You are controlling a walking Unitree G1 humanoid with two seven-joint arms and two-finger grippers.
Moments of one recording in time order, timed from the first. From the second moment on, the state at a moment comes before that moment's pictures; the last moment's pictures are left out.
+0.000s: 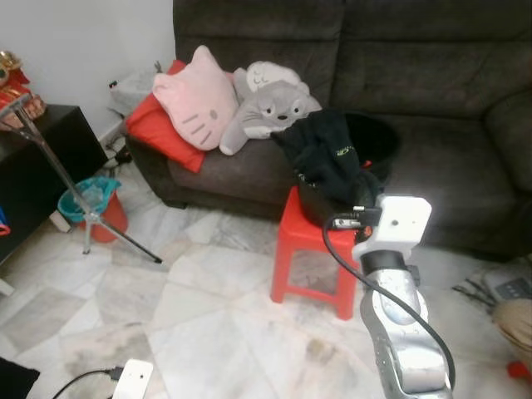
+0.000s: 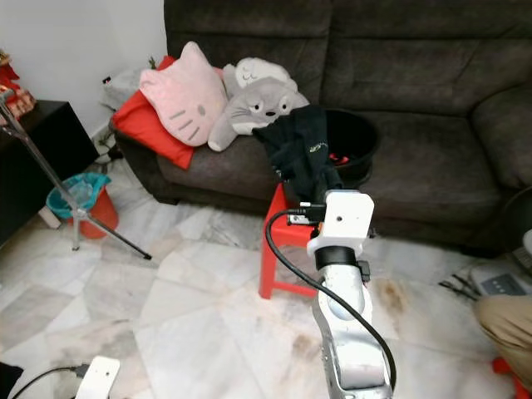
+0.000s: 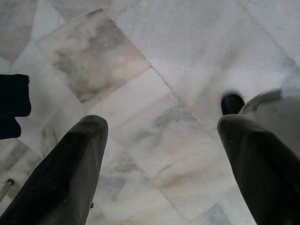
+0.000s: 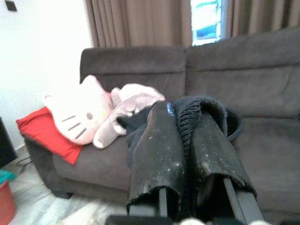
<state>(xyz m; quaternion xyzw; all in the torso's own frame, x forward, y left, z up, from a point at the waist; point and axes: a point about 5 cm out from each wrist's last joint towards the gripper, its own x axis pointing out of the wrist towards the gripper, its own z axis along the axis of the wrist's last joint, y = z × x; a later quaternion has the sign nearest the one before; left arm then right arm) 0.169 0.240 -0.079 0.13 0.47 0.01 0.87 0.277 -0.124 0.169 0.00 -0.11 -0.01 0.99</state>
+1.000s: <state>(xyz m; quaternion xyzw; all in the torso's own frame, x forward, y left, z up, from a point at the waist) 0.177 0.245 -0.075 0.14 0.47 0.01 0.87 0.252 -0.022 0.149 0.00 0.01 0.37 0.93</state>
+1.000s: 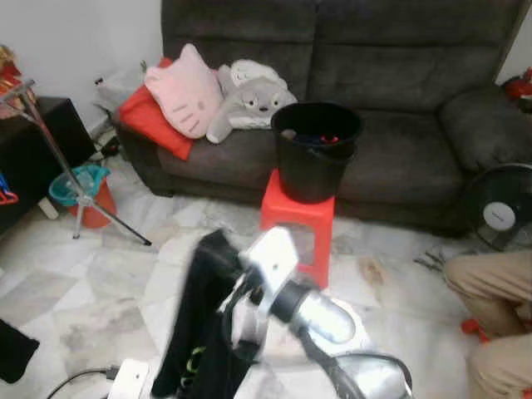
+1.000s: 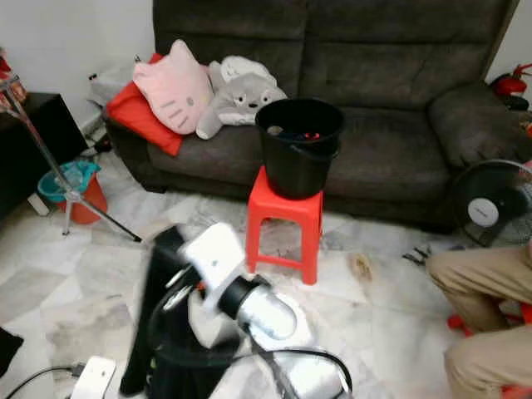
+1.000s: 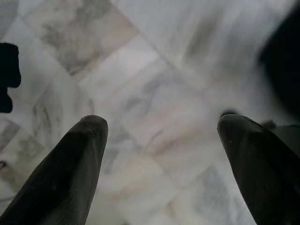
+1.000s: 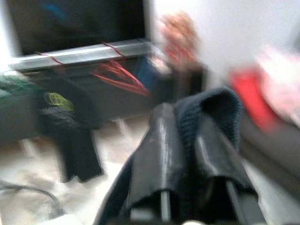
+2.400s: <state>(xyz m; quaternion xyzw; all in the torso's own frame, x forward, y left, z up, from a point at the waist) 0.156 0.237 -0.085 0.10 0.46 0.06 0.88 0.283 -0.200 0.038 0.11 0.14 -0.13 0.97</state>
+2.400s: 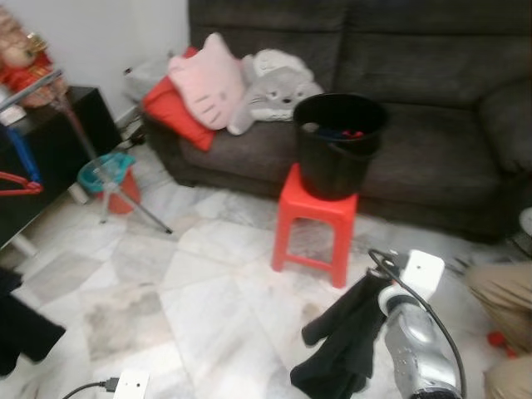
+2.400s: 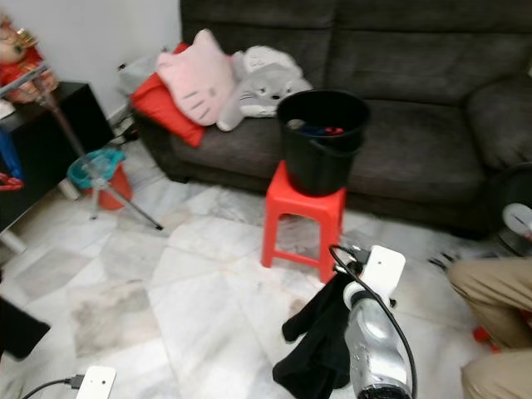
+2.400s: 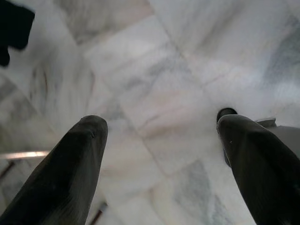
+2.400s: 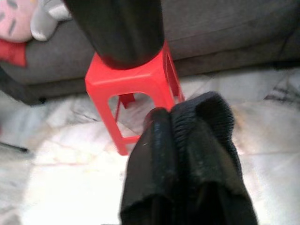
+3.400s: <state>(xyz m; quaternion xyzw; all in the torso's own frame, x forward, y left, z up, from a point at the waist) 0.136 0.241 -0.092 0.11 0.48 0.07 0.87 0.276 -0.191 0.027 0.11 0.14 -0.13 0.98</state>
